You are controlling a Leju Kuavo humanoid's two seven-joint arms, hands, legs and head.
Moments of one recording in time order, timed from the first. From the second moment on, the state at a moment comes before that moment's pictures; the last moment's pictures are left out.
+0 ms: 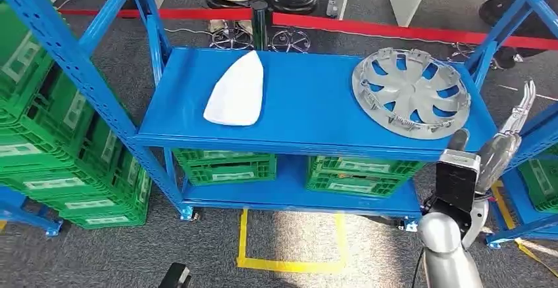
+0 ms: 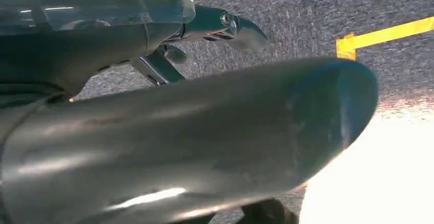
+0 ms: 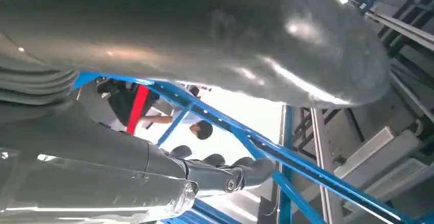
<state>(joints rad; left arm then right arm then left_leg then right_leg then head) -0.23 0.02 -0.92 -0.23 0.80 0.06 -0.20 -0.10 -0.12 -0.06 -1.75 0.55 -0.69 -0.32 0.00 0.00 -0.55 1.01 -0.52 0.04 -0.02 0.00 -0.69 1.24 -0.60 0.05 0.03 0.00</state>
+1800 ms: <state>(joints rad) -0.22 0.02 -0.92 -0.23 0.79 0.03 -0.20 -0.09 -0.13 -0.05 -1.76 0.56 -0.69 -0.27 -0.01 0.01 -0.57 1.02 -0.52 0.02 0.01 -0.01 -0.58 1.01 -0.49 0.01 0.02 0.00</state>
